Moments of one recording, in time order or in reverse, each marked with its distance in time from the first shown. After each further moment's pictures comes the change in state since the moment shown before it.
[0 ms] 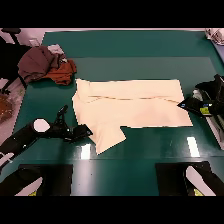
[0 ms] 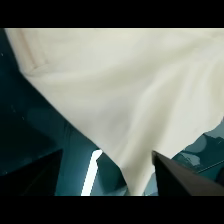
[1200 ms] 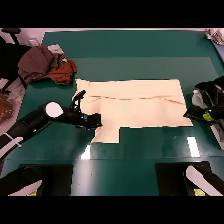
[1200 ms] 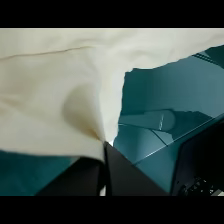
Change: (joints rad) left arm -0.189 -0.146 0.354 -0.024 -0.047 -0.024; right arm -0.043 -0.119 0.000 -0.294 0.034 0.081
